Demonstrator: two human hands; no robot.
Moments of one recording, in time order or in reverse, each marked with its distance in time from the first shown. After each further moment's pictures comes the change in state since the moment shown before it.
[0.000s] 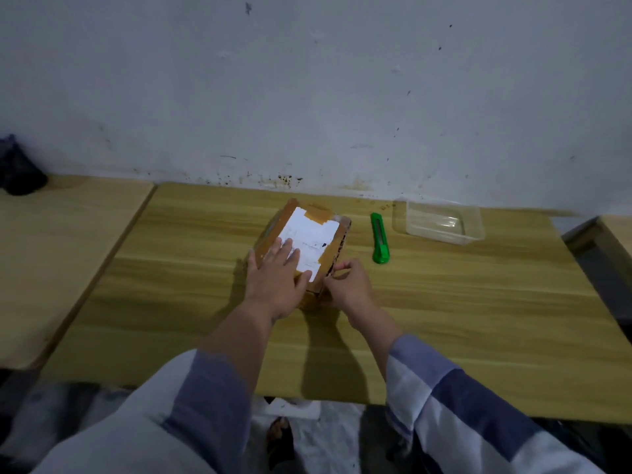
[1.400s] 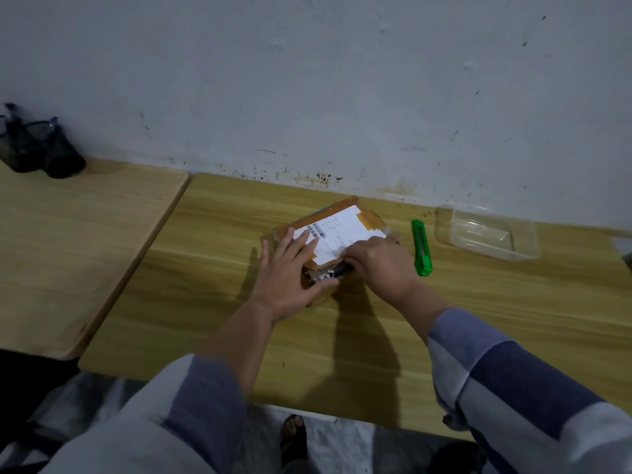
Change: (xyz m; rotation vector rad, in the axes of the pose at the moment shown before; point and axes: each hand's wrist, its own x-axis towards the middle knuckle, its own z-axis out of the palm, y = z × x) left_hand 0.012 -0.066 -0.003 -0.241 0.174 0.093; right_hand 0.043 -0.050 0.007 -1.186 -0.095 -1.069
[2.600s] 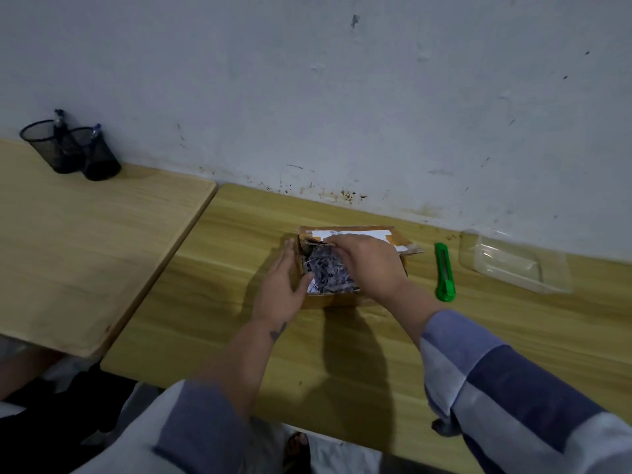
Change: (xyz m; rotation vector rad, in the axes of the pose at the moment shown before) left_hand -0.011 -0.024 0.001 -0.515 0.256 -0.286; right_hand 0.043 -0.040 -0.015 0.172 0.107 -0.021
